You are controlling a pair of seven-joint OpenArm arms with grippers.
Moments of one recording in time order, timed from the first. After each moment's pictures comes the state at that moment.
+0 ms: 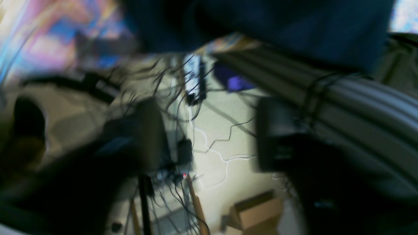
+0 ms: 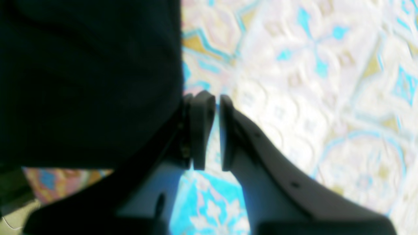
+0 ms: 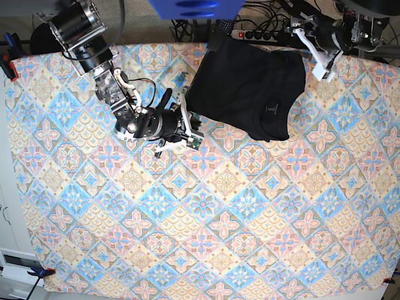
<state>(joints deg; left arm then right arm) 41.0 -26.8 -11.1 112.7 -49.0 -9.9 67.5 7.5 12.3 -28.9 79.7 8.3 41.1 -39.4</state>
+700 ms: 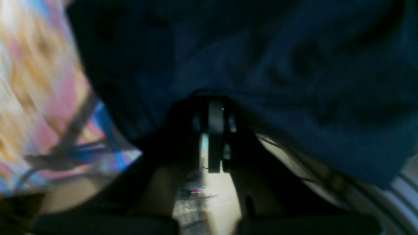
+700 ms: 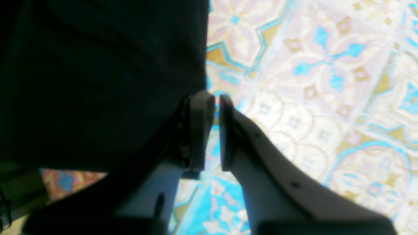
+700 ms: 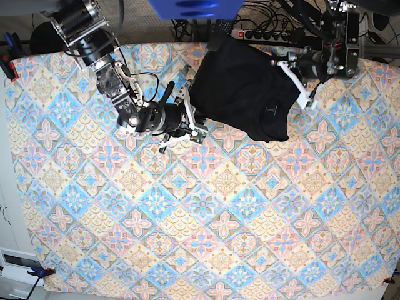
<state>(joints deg) 21.6 -20.2 -3.7 97.7 -33.6 -9.8 67.8 5.3 12.8 -28.9 83.0 8.2 41.1 -39.4</state>
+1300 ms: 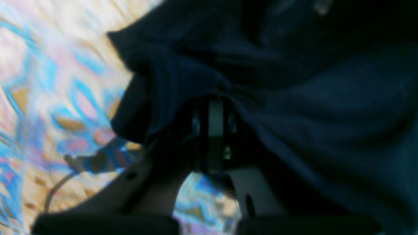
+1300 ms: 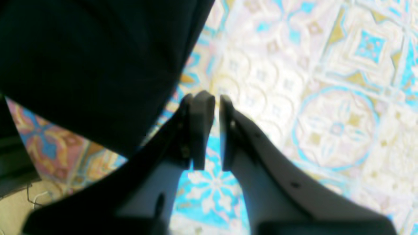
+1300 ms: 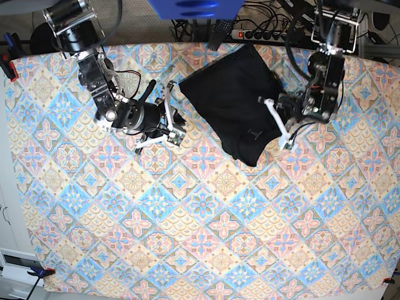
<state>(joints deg) 2.9 -18.7 8.1 84.6 -21.7 -9.9 62.0 0.3 16.4 -21.9 91.4 8.2 41.1 -42.2</state>
